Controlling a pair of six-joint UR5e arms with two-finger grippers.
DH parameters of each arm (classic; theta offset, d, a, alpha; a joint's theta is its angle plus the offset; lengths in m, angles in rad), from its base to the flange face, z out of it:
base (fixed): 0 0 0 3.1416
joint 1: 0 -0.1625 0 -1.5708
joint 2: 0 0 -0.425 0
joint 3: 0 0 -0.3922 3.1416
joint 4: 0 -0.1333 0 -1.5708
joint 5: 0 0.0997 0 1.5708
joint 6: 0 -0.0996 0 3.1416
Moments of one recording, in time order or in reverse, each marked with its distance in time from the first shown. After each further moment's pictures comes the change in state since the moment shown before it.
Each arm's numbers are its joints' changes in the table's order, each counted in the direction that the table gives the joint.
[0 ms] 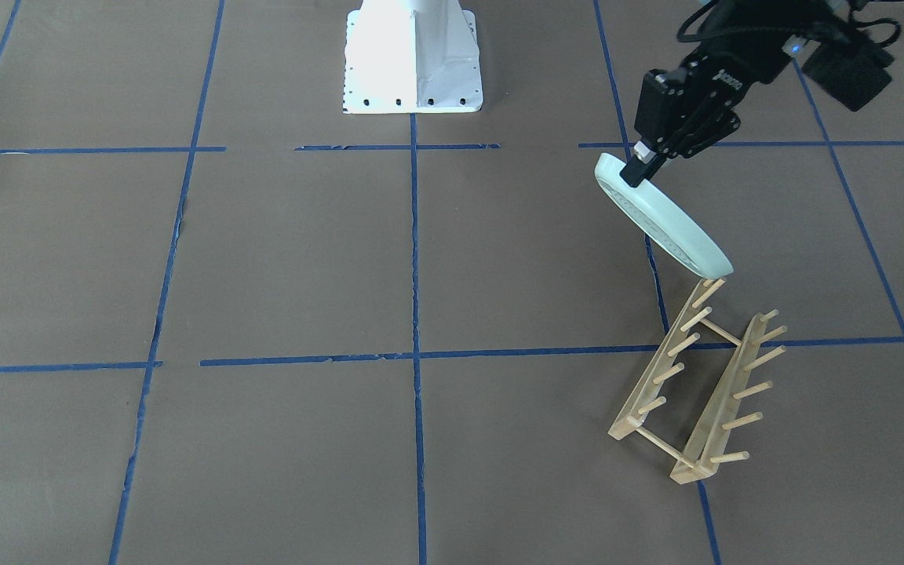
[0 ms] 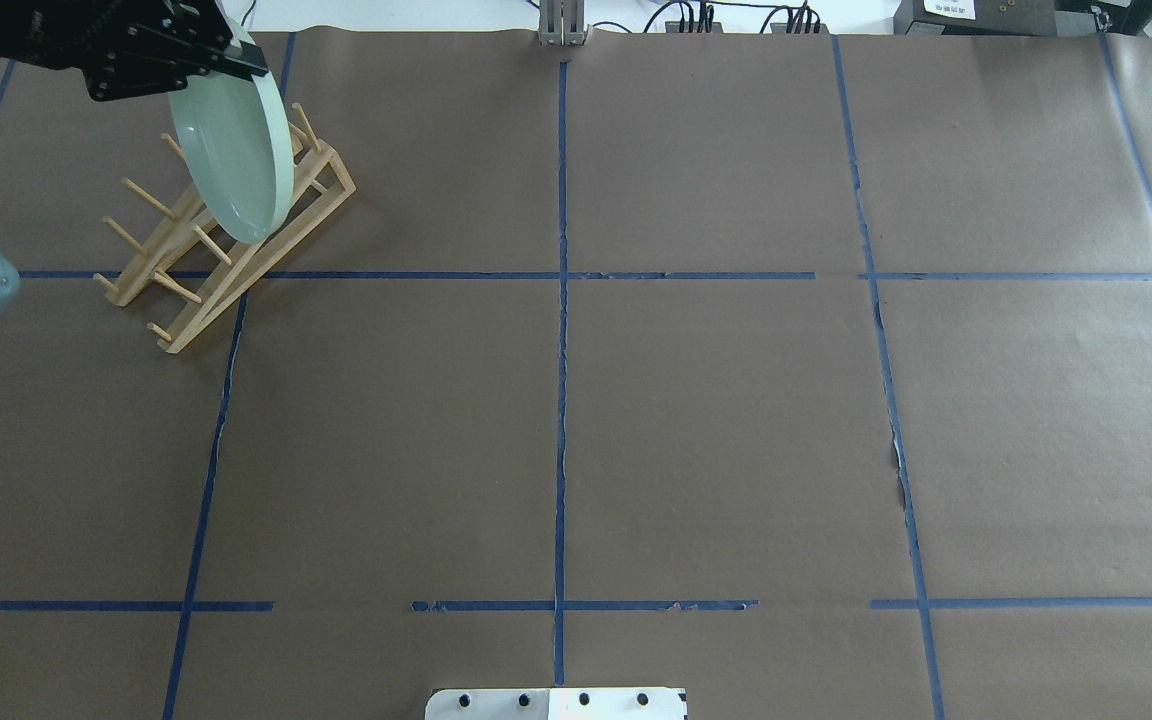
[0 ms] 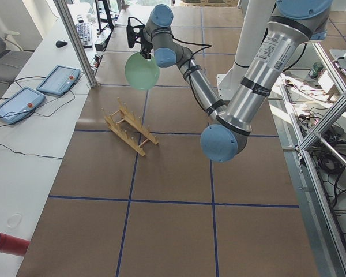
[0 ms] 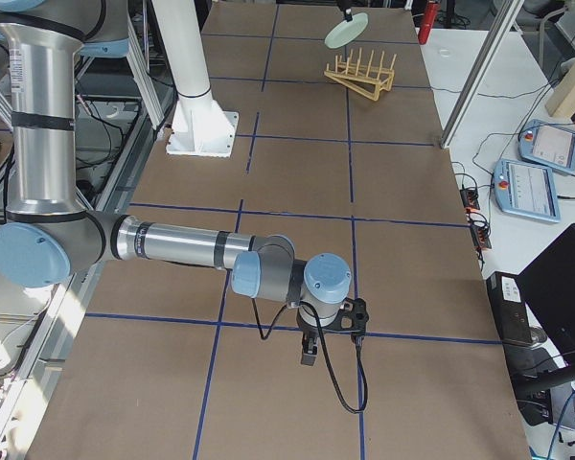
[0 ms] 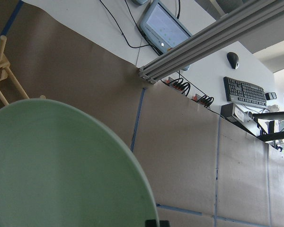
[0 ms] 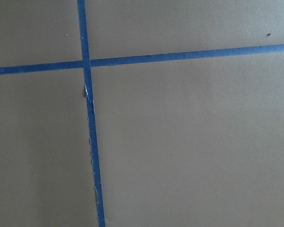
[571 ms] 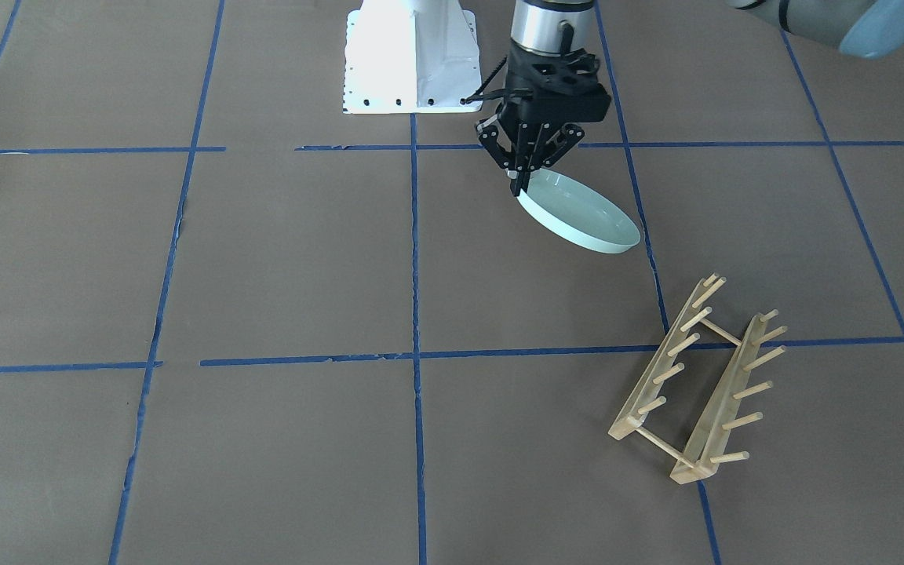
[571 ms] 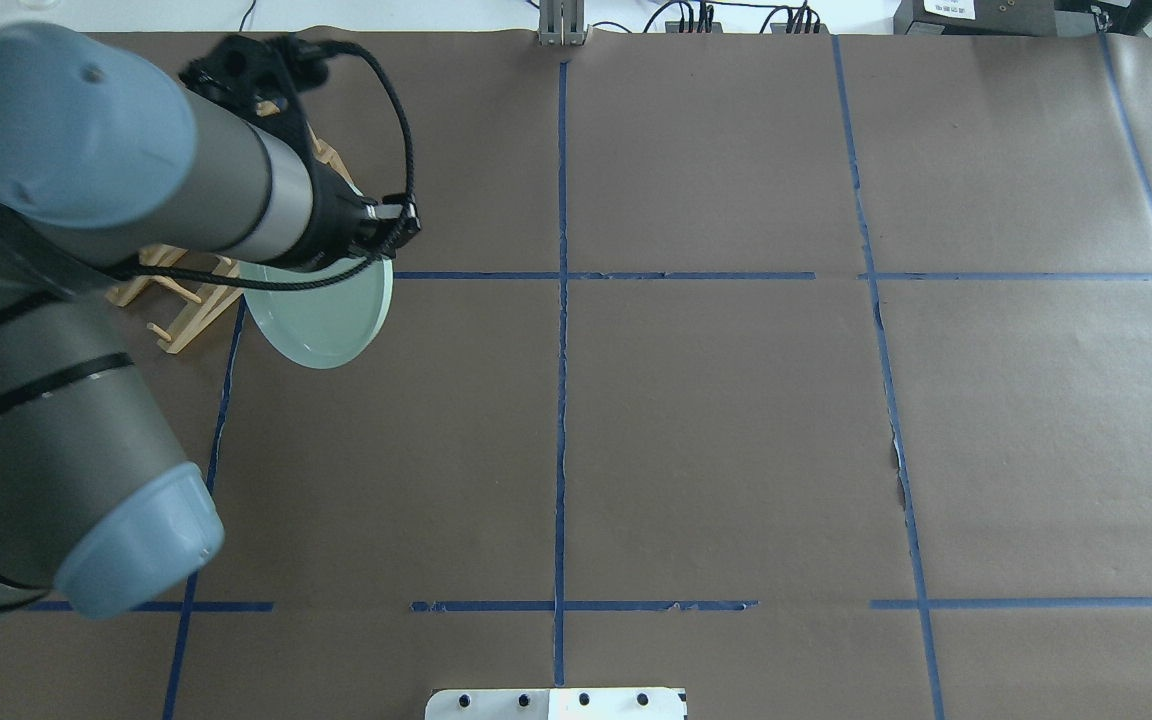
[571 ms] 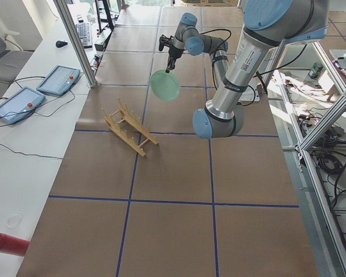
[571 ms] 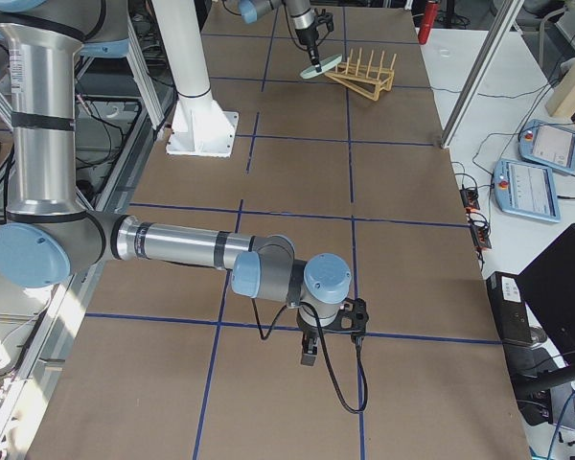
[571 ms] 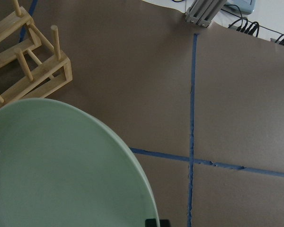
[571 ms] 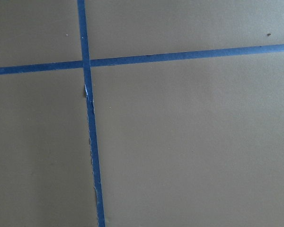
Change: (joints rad) left arm -0.470 -0.183 0.046 -0.551 0.540 -0.175; right arm 0.000 0.000 0.000 0.000 0.000 0.000
